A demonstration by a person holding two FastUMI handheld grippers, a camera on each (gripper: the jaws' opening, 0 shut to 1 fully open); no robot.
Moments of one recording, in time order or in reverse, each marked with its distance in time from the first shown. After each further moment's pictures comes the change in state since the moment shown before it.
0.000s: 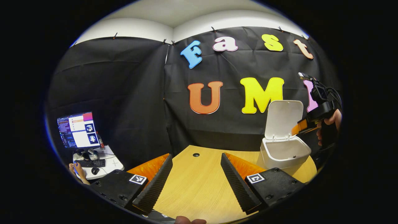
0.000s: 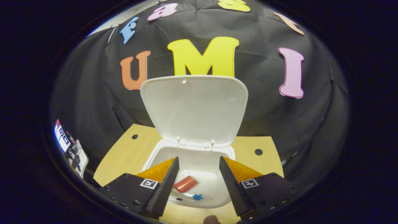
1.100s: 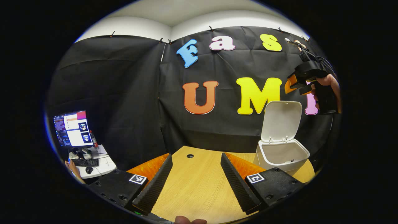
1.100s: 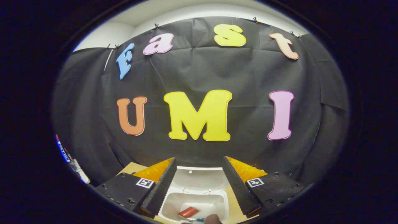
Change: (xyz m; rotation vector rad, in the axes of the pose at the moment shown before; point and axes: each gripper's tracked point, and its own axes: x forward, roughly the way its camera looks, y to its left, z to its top) left arm 0.024 -0.020 0.001 -0.008 -0.003 -0.029; right arm -0.034 0.010 0.155 0.026 -0.334 -0.062
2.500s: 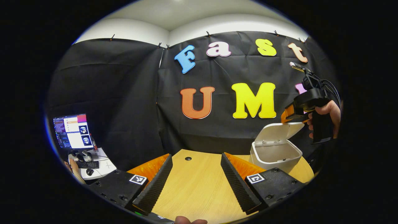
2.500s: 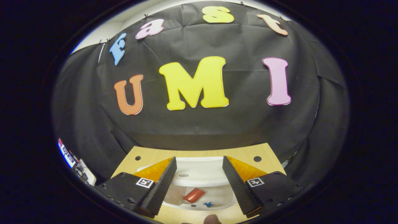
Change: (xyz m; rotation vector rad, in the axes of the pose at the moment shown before) left arm -0.035 -0.004 0.006 0.007 -0.053 -0.046; right arm -0.037 -0.012 -0.123 0.087 0.226 0.007
